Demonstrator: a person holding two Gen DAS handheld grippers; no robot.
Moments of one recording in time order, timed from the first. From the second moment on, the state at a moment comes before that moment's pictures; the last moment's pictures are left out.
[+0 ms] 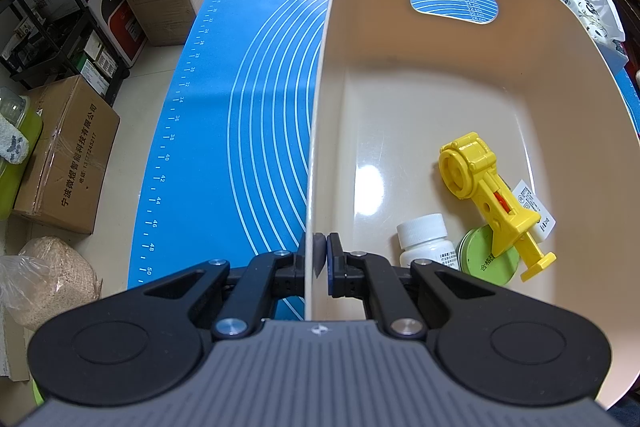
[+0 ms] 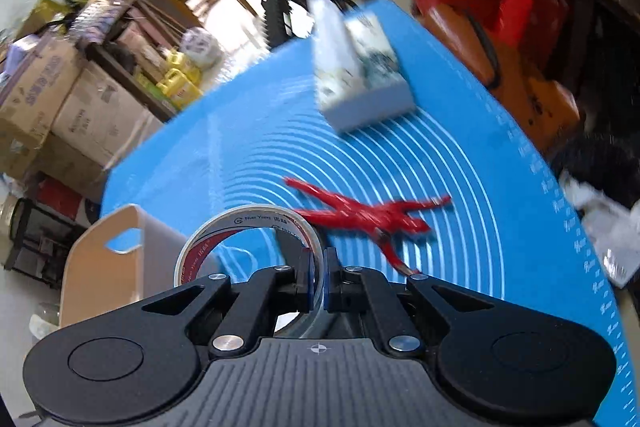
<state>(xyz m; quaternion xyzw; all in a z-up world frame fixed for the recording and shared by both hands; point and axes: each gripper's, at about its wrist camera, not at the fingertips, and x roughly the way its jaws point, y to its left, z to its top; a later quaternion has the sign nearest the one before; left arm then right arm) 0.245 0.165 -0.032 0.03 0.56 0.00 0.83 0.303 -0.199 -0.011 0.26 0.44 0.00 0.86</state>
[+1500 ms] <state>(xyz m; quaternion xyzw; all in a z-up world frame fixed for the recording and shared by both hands) 0.249 0.162 -0.034 0.03 0.56 0.00 0.83 0.293 0.008 -0.021 0.09 0.48 0.17 0.85</state>
